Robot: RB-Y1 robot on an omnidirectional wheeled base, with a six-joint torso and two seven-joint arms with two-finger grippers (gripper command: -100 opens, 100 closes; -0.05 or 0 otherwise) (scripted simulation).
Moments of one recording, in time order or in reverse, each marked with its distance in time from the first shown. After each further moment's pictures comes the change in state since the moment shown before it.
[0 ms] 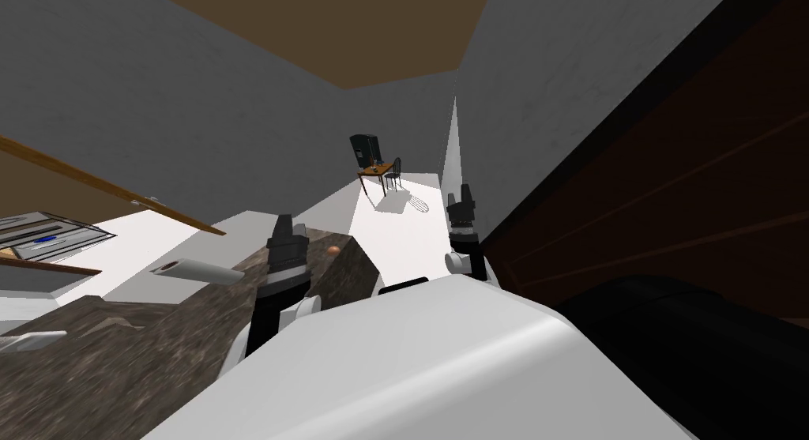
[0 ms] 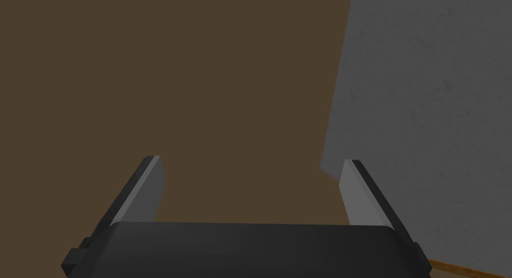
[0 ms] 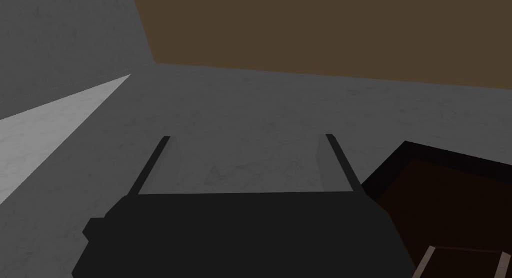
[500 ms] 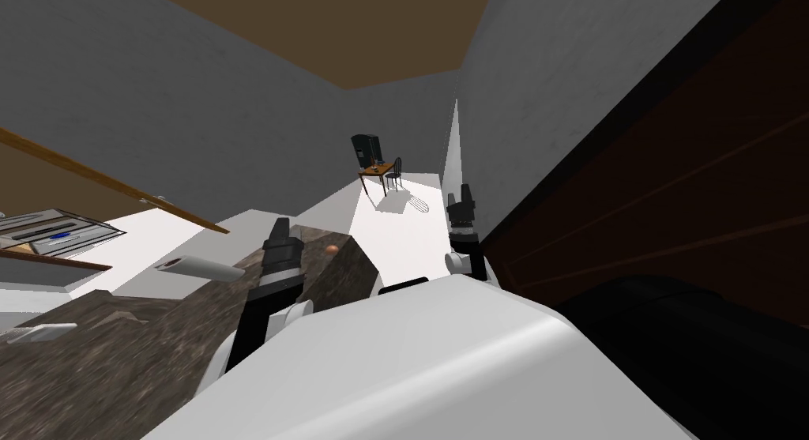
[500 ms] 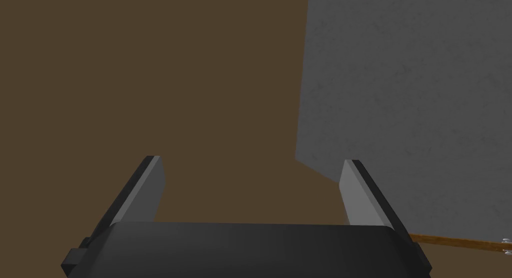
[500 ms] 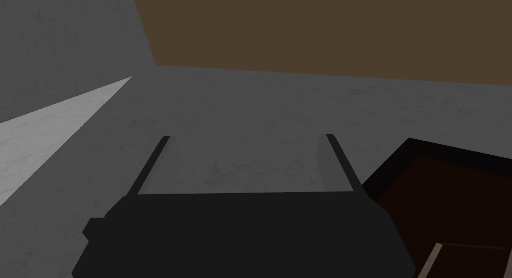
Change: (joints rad) left arm 0.026 0.023 0.049 -0.021 0.043 0.124 -0.009; right arm 0.000 0.000 0.000 0.000 0.000 0.000 0.000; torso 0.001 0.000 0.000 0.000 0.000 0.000
